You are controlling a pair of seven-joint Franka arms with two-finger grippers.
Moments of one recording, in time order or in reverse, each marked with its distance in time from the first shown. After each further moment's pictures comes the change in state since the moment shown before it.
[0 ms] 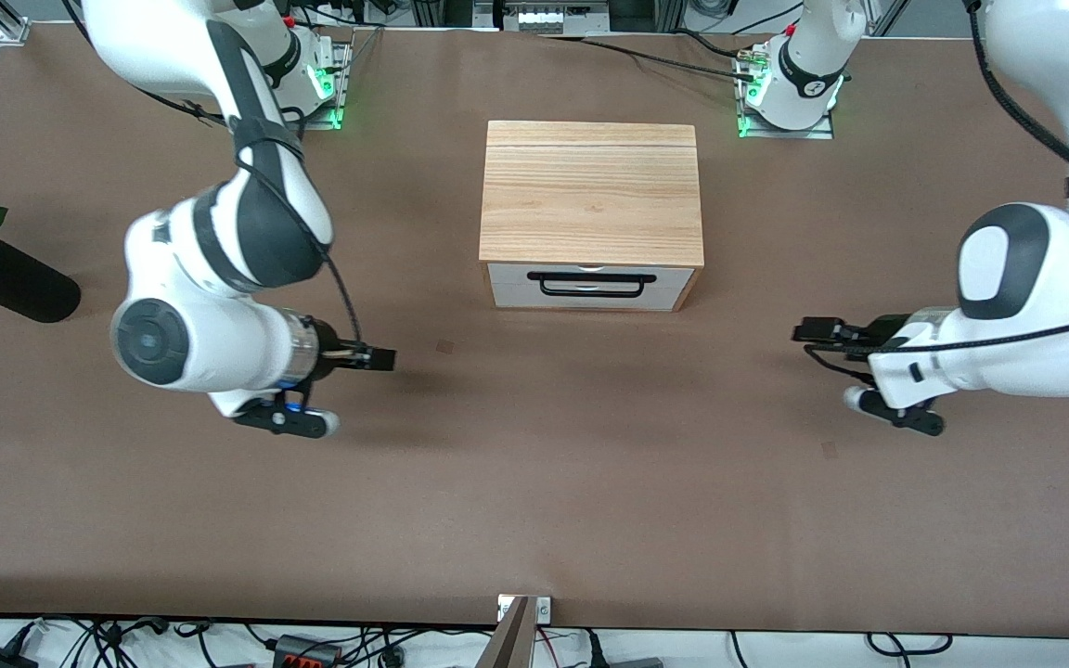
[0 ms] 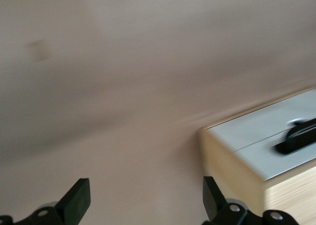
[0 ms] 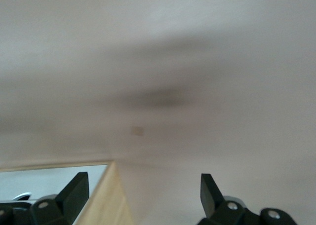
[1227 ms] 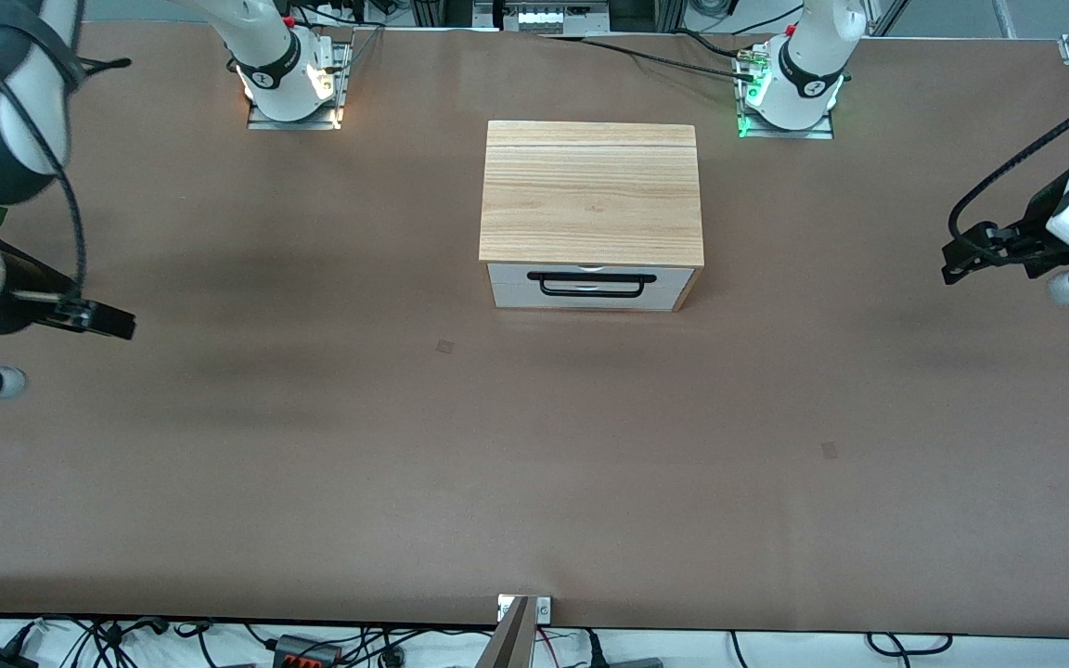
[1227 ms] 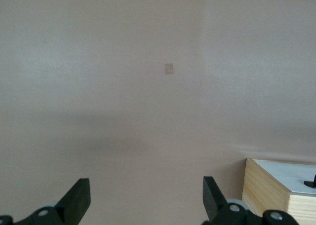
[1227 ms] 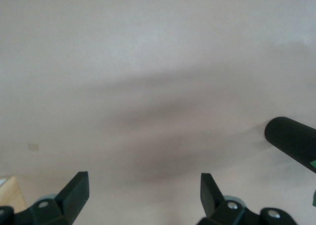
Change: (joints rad) left arm 0.018 -0.471 0.035 -0.286 0.179 0.150 -0.330; right arm -0.116 -0.229 -0.186 -0.043 -0.199 -0.129 -0.304
